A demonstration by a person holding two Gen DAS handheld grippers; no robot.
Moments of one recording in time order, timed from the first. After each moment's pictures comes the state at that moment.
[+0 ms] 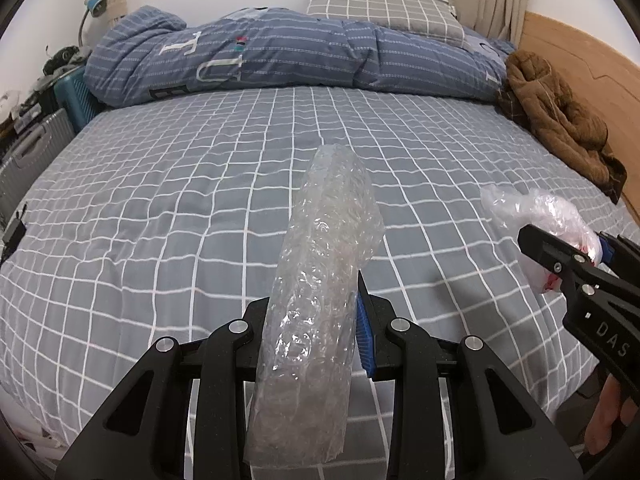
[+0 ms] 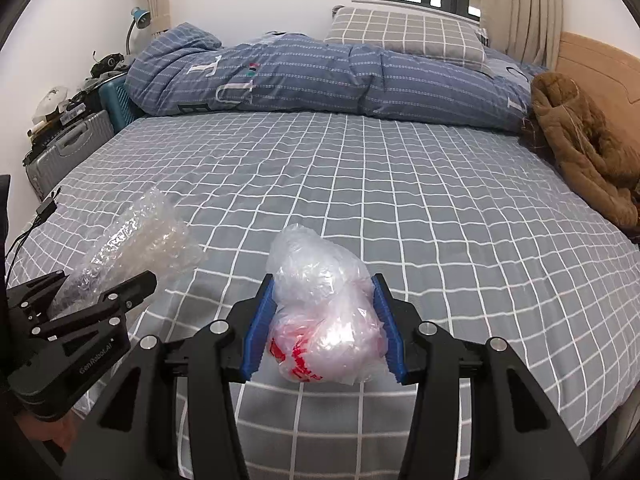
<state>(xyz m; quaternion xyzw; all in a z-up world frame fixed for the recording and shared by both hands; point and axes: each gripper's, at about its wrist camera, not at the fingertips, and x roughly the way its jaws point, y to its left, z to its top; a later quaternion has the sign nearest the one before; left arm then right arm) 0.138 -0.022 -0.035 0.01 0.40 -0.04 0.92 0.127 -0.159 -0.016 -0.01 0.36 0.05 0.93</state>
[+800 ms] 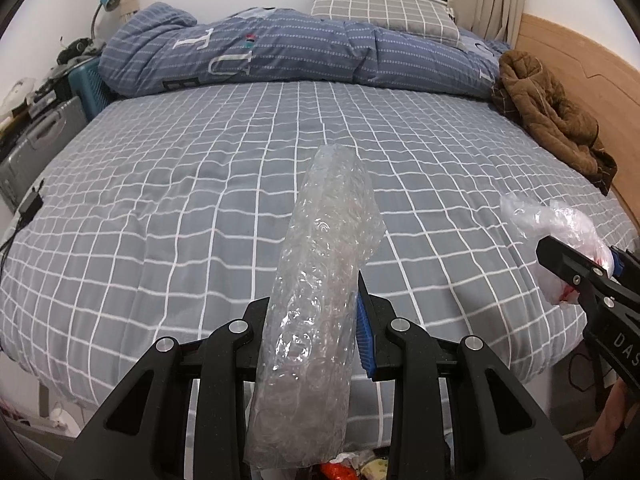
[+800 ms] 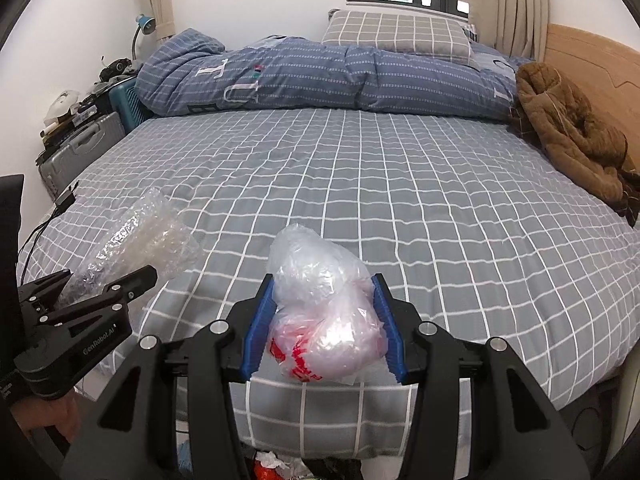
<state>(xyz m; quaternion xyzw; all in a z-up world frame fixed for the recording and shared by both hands) 0.067 -0.016 -0.029 0.00 0.40 -0.03 0.91 0.044 -0.167 -0.009 0.00 0.36 0.06 0.93</state>
